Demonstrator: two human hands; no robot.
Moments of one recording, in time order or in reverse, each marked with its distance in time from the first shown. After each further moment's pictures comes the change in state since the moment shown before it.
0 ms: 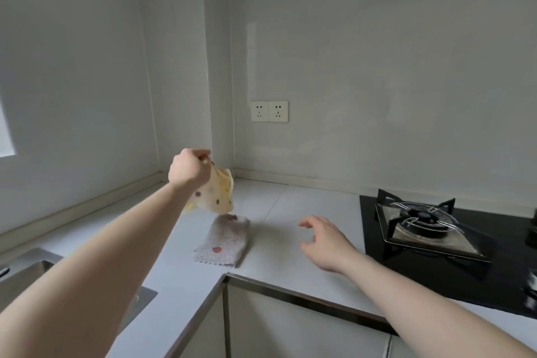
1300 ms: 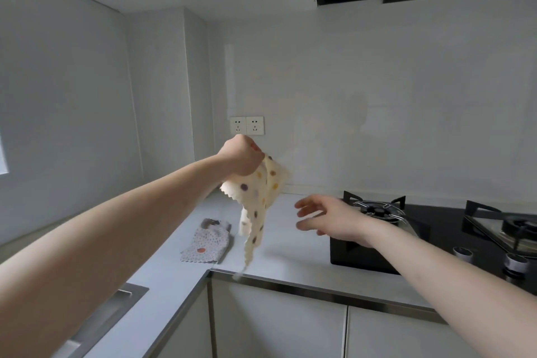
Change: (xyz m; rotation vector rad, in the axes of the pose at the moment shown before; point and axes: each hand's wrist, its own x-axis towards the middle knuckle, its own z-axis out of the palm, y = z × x) left_hand -0.099 0.167 -0.046 0.003 -0.407 0.222; right_hand -0.095 -0.010 -0.108 0.401 -0.034 -0.051
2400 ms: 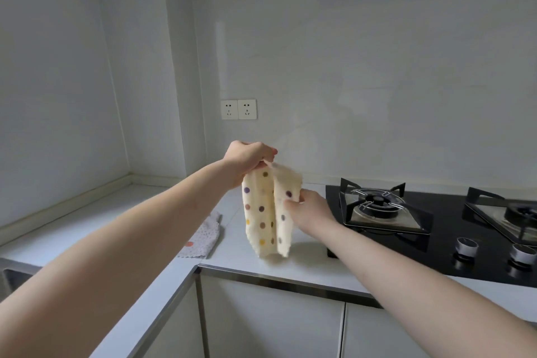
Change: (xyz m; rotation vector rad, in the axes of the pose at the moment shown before) left_hand 0.031 -0.018 0.064 -0.743 -0.146 -0.186; right_hand 0.058 0.022 0.046 -0.042 0.300 0.123
